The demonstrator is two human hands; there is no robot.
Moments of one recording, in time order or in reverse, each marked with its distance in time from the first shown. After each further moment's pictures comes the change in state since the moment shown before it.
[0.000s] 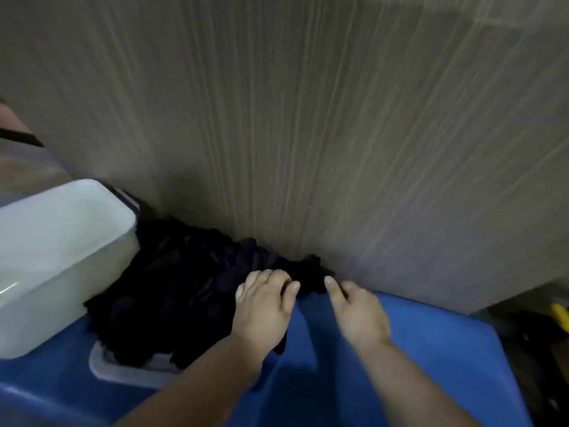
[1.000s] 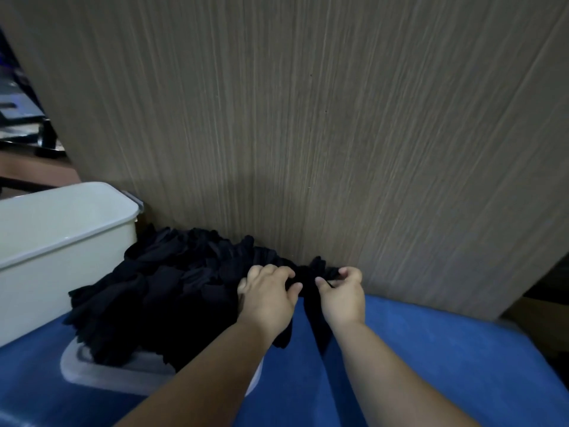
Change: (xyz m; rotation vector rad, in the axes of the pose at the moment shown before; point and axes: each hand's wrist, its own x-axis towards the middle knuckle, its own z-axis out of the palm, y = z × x) left_hand 0.014 -0.028 0.053 0.139 0.167 0.085; right_hand 0.040 0.015 0.085 0.639 0.250 0.036
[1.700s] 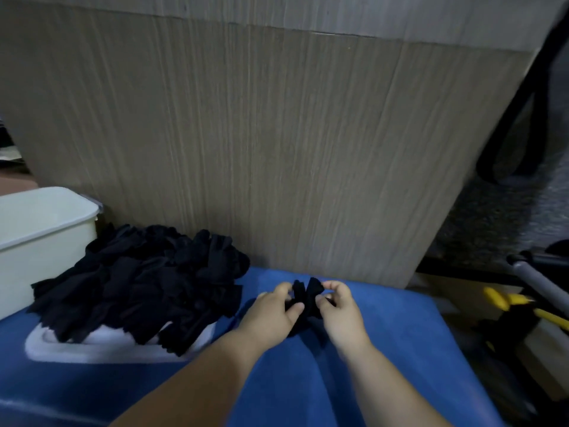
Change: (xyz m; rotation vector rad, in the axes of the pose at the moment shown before) left_hand -0.064 0.074 0.029 -0.314 -0.370 0.031; right_hand -0.067 0.043 -0.117 0.202 -0.118 -0.058
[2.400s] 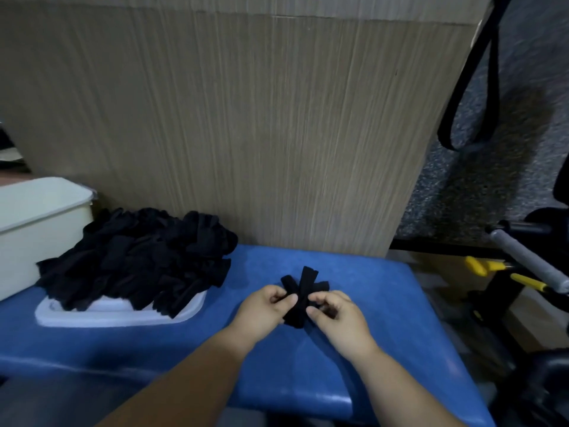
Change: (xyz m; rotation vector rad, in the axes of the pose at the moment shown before) left_hand -0.052 0.015 0.035 -0.419 0.040 -0.142; right_hand -0.060 0.033 -0.055 -0.330 -0.100 -0.198
